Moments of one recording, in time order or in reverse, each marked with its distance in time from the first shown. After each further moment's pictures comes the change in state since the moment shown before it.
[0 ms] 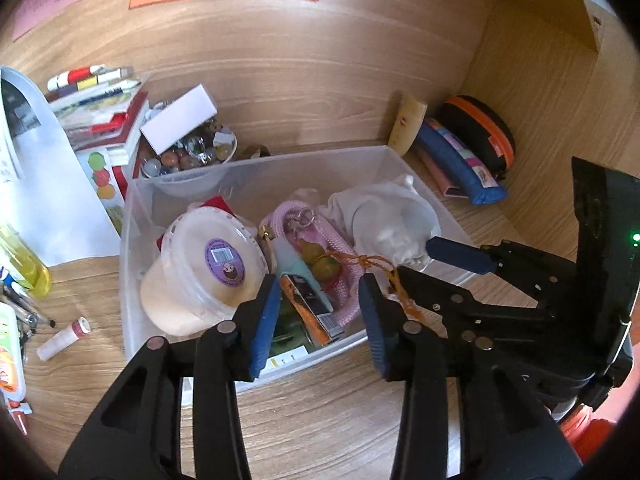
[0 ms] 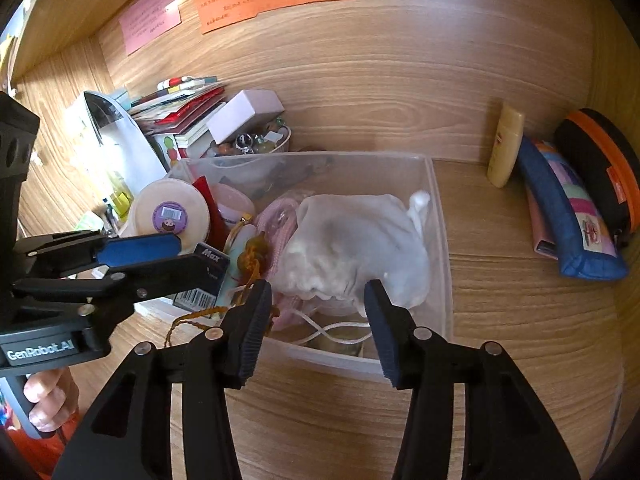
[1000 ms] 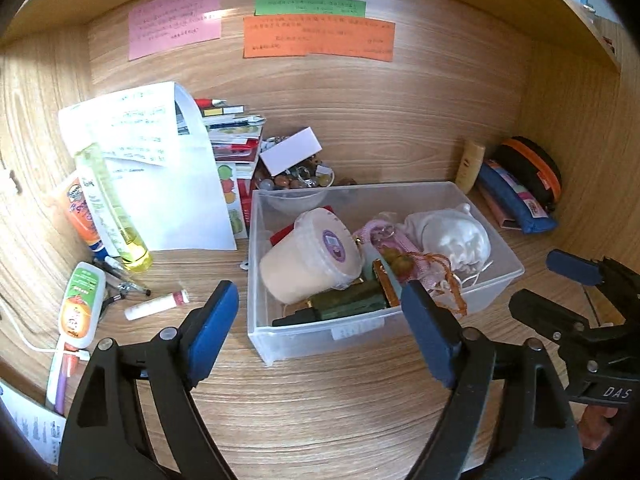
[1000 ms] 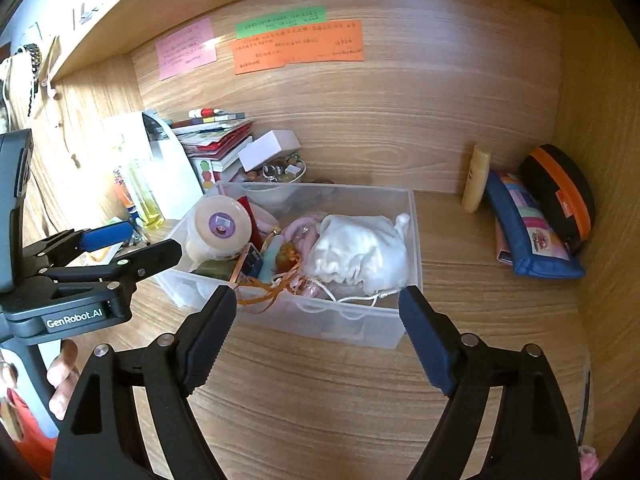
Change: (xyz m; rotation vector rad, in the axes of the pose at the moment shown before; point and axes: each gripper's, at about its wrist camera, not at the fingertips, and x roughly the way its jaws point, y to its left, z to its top) left arm -0.064 0.007 -0.038 -0.076 -0.180 0.305; right arm -0.071 0.029 -0.022 -0.036 -0.117 -0.032
